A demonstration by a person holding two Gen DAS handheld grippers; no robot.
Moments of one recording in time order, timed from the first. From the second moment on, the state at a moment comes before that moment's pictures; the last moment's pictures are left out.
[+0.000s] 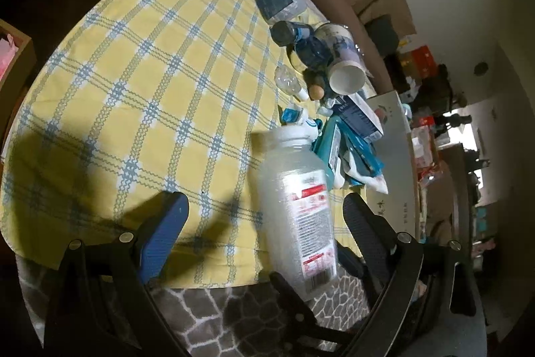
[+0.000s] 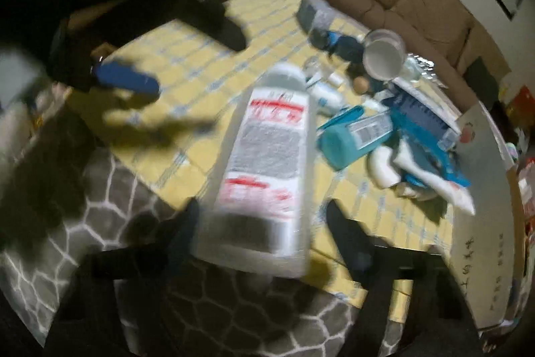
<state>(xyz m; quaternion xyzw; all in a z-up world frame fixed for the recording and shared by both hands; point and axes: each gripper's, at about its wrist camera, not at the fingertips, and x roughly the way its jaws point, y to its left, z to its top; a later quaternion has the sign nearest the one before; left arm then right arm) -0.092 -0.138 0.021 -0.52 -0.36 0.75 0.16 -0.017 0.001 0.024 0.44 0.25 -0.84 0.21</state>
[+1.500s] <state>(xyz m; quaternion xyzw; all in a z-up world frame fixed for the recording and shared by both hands) -0.110 -0.061 0.020 -0.56 -0.22 0.78 0.17 -0.044 0.083 0.060 0.50 -0.09 -0.80 0.31</state>
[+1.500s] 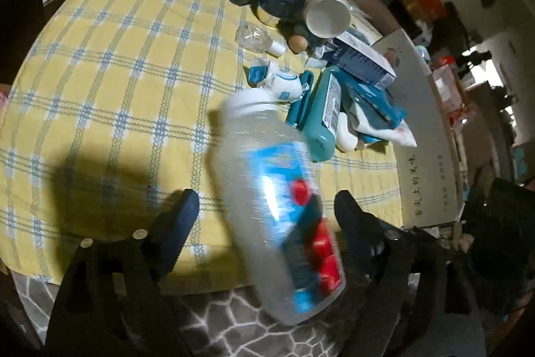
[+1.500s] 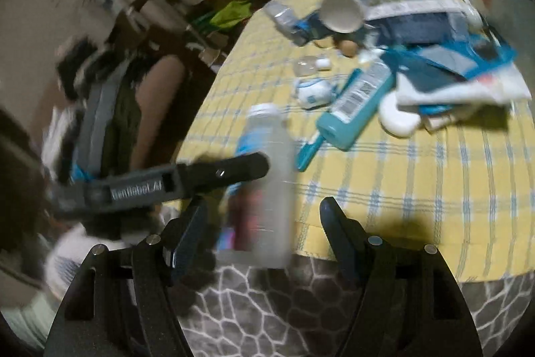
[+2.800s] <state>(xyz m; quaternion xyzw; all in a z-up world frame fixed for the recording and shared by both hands) -0.115 0.020 0.087 -0.52 -0.30 0.74 0.32 -0.027 0.142 0.123 0.43 -0.02 -0.86 0.28</state>
